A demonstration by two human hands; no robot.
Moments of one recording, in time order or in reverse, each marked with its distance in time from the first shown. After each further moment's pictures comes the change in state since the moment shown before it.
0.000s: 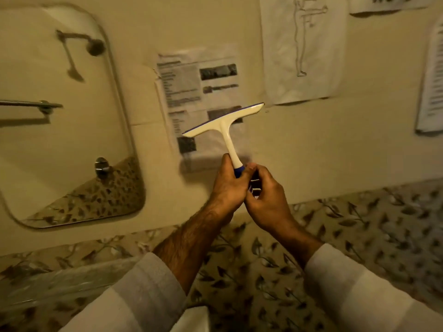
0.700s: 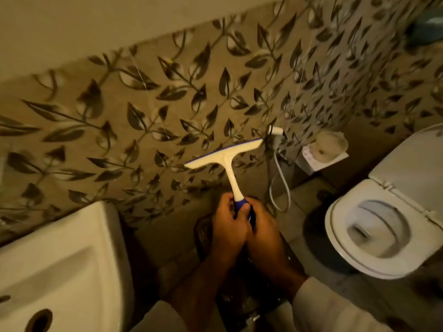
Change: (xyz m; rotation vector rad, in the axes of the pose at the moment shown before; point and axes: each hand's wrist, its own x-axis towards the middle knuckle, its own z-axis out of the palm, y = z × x) left_hand -0.256 -0.274 0.192 0.030 -0.273 -0.667; right_hand -0.328 0.186 -0.100 -0.123 0.030 0.872
